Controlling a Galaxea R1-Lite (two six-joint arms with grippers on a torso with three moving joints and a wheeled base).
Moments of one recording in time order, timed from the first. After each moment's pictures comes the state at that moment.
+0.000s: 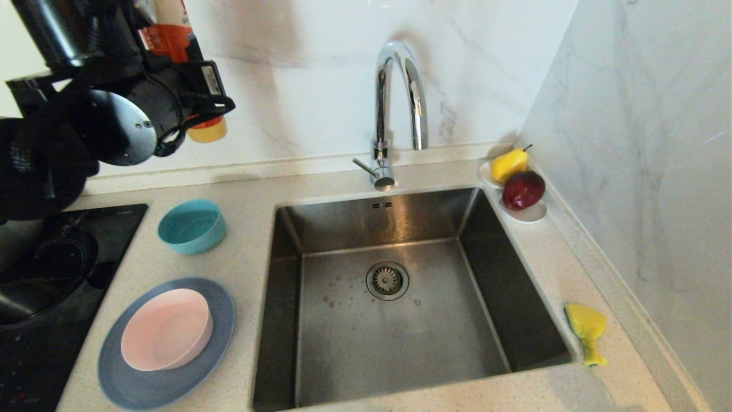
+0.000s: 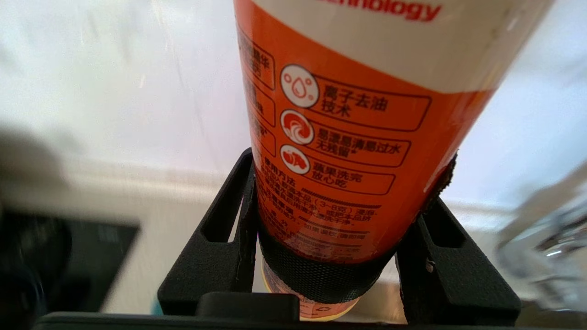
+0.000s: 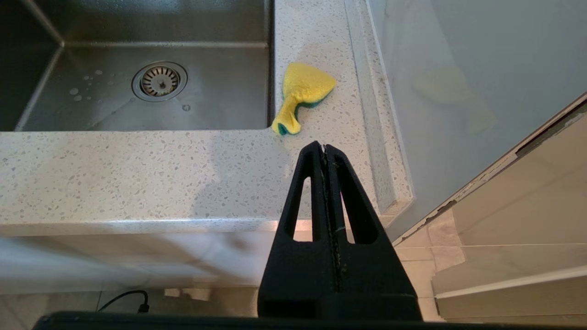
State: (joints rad) left arm -0.36 1.67 -1.37 -0.47 0.61 0.04; right arm 0.01 0.00 0.00 0.00 0.02 -0.02
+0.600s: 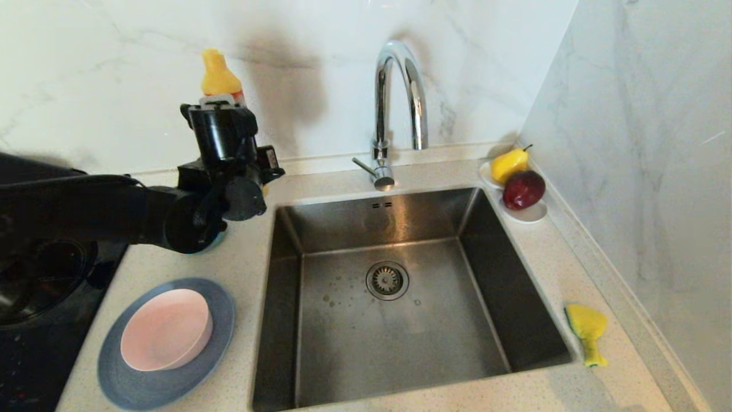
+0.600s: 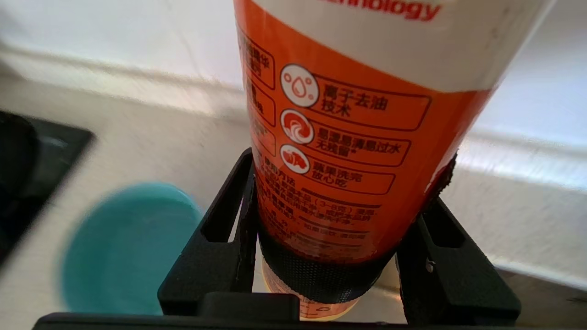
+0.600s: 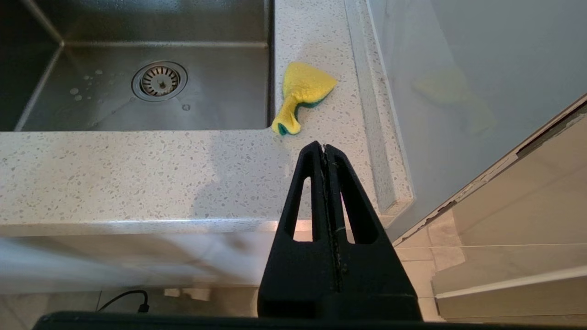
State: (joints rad) left arm -0.35 1.99 -1.35 -0.63 0.72 -0.08; right arm 0.01 0.00 0.00 0.00 0.02 -0.02
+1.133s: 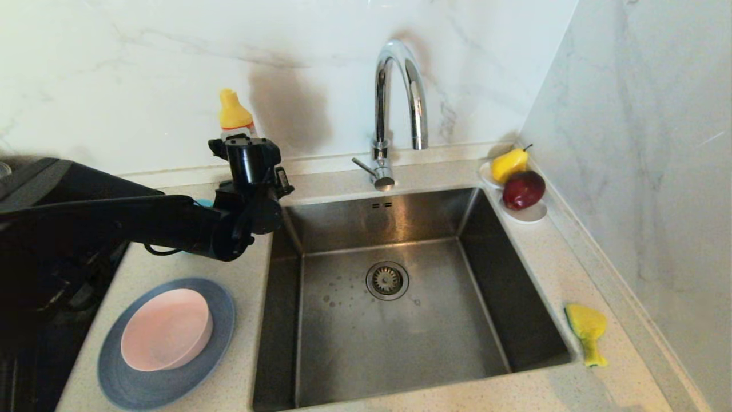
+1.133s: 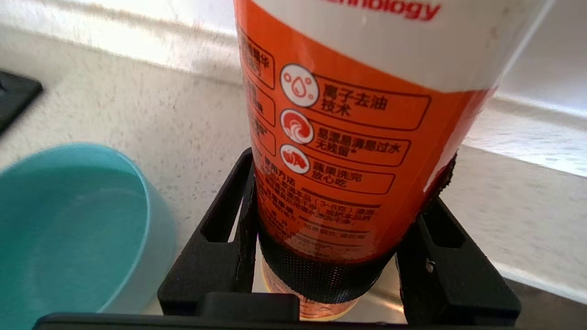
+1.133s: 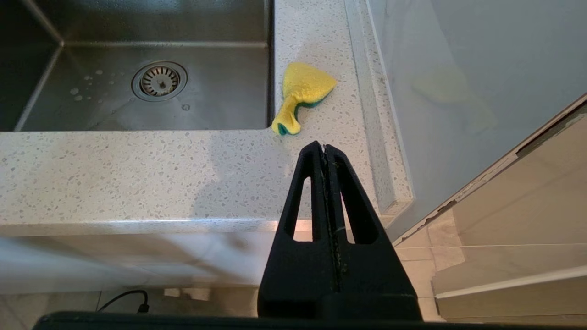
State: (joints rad) left arm -0.32 2.16 -1.42 -0.68 0.74 -0.17; right arm 0.01 0.00 0.00 0.00 0.02 -0.02
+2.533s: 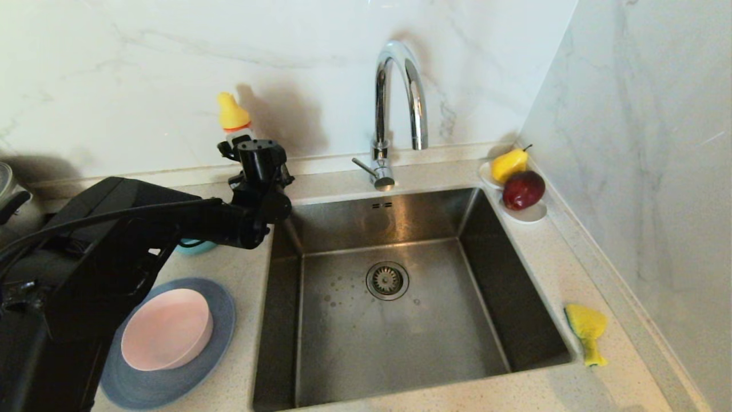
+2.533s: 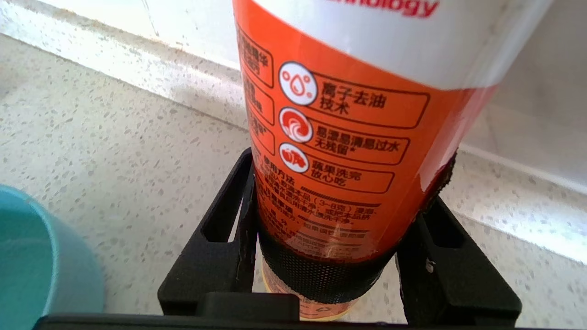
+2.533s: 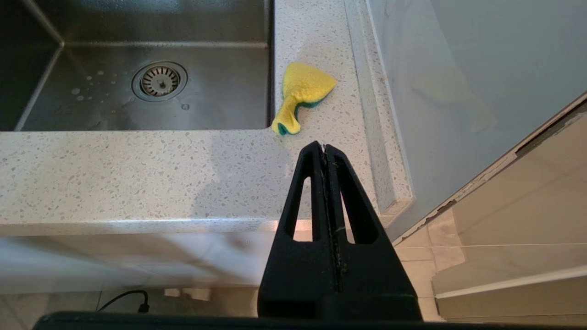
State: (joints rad) left arm -0.26 2.37 -1.71 -0.70 0.76 -0.18; right arm 0.01 0.00 0.00 0.00 0.02 -0.02
